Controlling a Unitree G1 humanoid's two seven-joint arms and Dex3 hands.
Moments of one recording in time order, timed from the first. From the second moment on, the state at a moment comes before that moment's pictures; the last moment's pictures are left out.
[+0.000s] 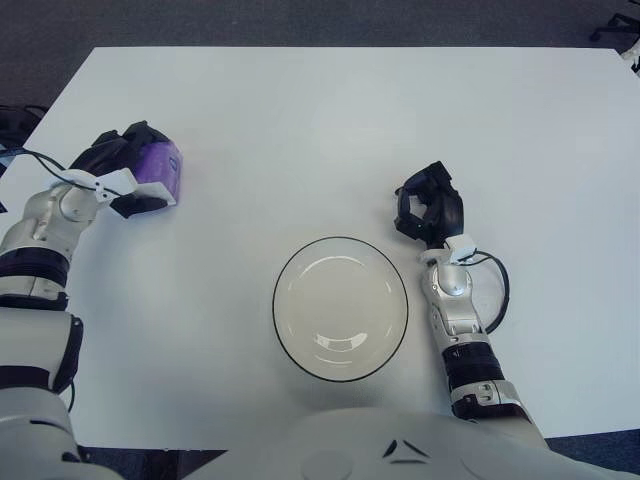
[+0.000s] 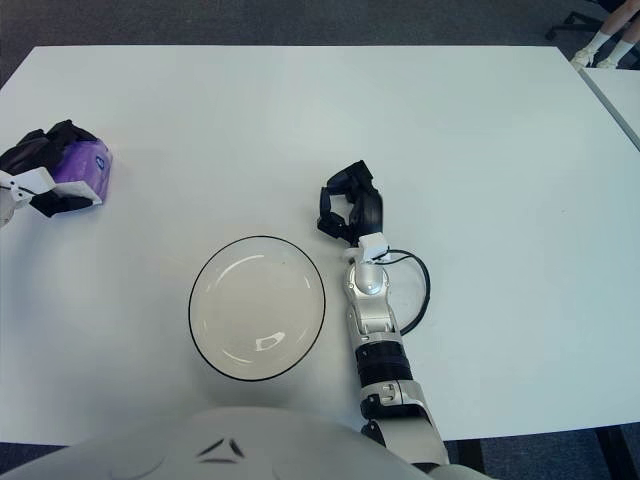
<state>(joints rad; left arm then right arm) -0.63 0.85 -0.18 1.02 0.45 -0.46 -0.07 -0.15 0.09 0.00 0.31 -0.09 -0.50 -0.18</state>
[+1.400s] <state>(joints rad) -0.46 0.80 -0.14 0.79 0.39 -0.37 0.11 -0.15 0.09 -0.01 0.31 -0.08 -0.50 -0.17</state>
